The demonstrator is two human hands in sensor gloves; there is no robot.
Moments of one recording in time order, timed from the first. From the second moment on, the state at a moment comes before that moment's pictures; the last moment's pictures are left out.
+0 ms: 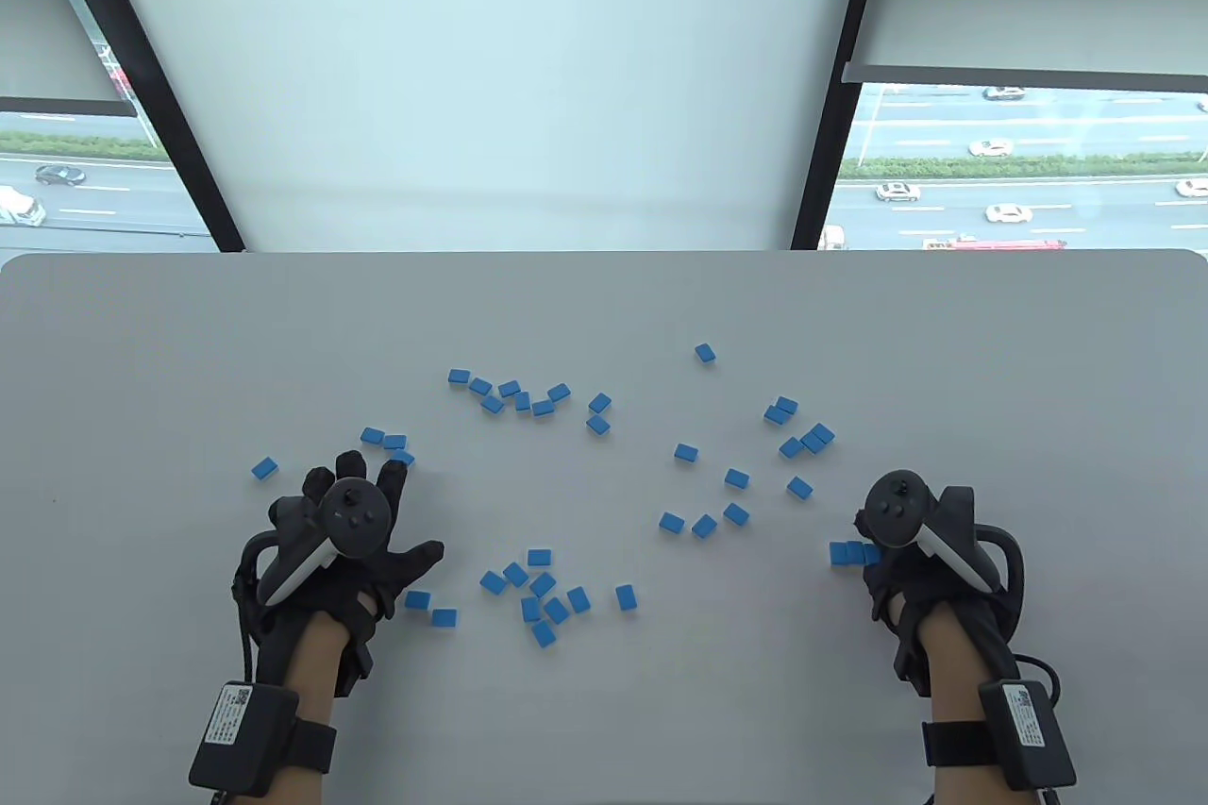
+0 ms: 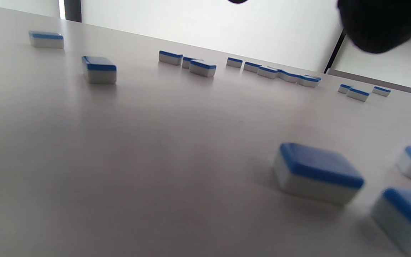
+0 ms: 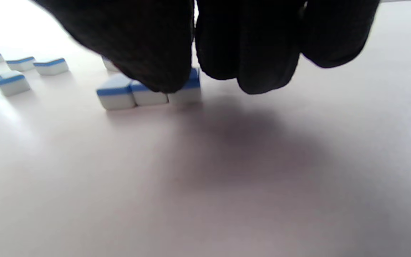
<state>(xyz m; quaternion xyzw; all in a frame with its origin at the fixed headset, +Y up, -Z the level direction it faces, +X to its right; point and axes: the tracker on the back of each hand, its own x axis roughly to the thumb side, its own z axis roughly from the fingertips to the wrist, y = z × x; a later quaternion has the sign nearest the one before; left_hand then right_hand) -0.288 -0.737 -0.349 -0.11 0.00 0.09 0.99 0.258 -0.734 -0.350 -0.05 0.11 0.99 0.06</state>
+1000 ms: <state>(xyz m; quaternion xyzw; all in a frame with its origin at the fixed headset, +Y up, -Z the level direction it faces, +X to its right) -0.288 -0.733 -0.350 -0.10 0.00 0.09 0.99 0.175 -0.749 -0.430 0.02 0.13 0.99 -0.09</state>
